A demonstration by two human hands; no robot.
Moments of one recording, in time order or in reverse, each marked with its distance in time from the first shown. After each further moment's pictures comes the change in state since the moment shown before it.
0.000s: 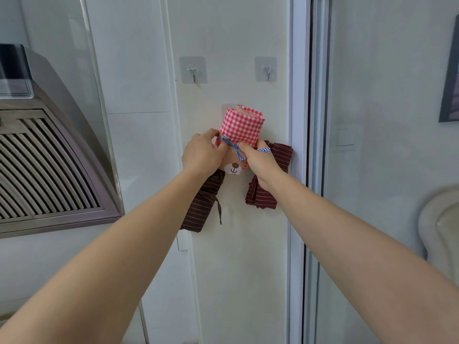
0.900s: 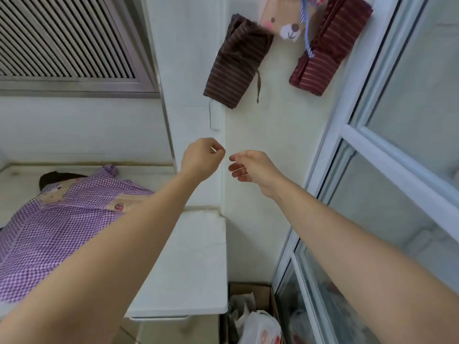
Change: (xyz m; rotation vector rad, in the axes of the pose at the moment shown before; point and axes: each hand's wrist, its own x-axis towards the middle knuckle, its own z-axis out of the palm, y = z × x) left_hand -0.234 -0.108 0.019 0.007 -0.291 -0.483; right_hand -0.190 0.145 0.044 -0.096 -0.402 0.516
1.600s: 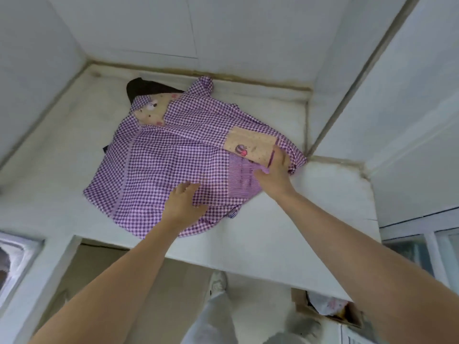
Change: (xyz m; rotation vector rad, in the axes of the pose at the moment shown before) left_hand -0.088 -0.478 -0.115 0.379 -0.402 -0.521; right_hand 0.113 0.166 0.373 -0.415 -0.080 0.200
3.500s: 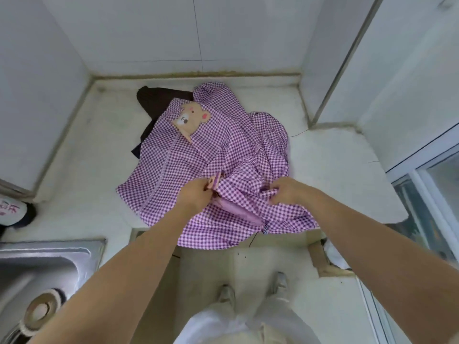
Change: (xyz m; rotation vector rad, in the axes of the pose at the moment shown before) left_hand -0.059 -0.089 -0.070 -0.122 -0.065 0.200; right_hand -0.127 -0.023 0.075 -0.532 -0.391 0.203
